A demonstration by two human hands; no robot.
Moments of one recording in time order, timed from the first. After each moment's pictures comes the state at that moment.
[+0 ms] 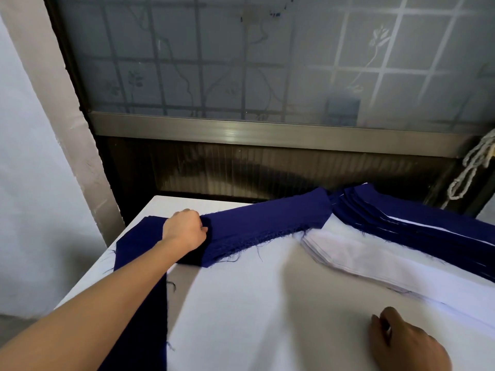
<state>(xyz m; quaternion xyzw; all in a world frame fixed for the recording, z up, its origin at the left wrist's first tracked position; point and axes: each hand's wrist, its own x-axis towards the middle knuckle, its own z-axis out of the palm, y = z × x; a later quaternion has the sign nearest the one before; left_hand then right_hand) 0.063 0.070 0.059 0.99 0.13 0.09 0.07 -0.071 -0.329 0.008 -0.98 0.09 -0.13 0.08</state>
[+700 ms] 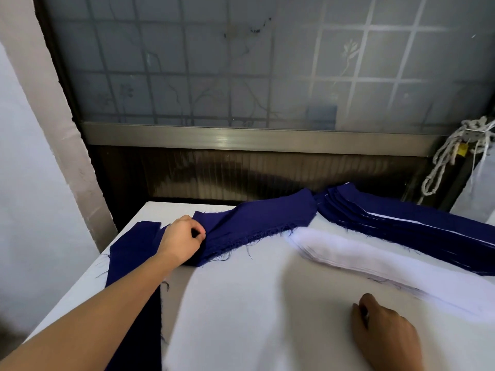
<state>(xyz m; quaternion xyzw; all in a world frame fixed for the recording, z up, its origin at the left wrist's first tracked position) 0.042 0.062 0.045 0.95 0.04 0.15 0.27 -0.080 -0.332 0.002 -0.98 0.09 -0.14 0.10</state>
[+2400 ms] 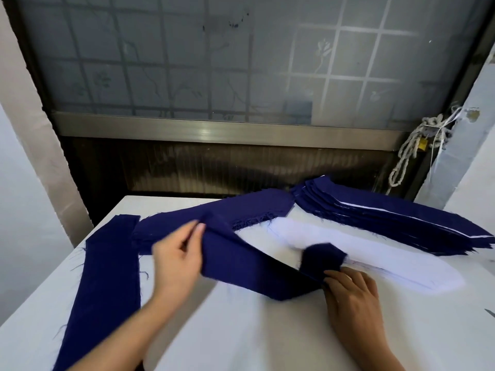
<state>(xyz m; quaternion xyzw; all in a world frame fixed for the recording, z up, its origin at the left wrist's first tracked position) -0.074 -0.031 0.067 0.76 -0.04 0.41 0.51 -0.083 -0.344 -0.014 -0.91 -0.11 -0.38 0.07</state>
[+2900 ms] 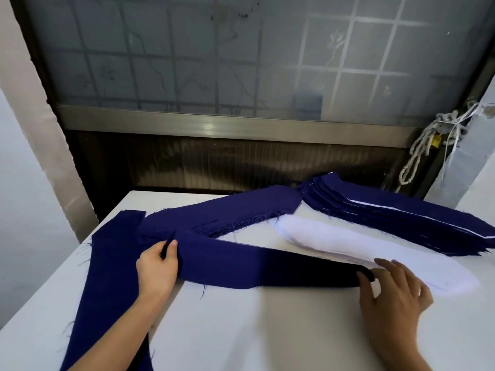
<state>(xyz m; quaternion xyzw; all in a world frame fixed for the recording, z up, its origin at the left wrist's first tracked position) -0.035 0.037 -0.007 0.81 0.16 0.28 0.50 -0.080 -0.358 -0.007 -0.89 0.09 -0.41 0.17</state>
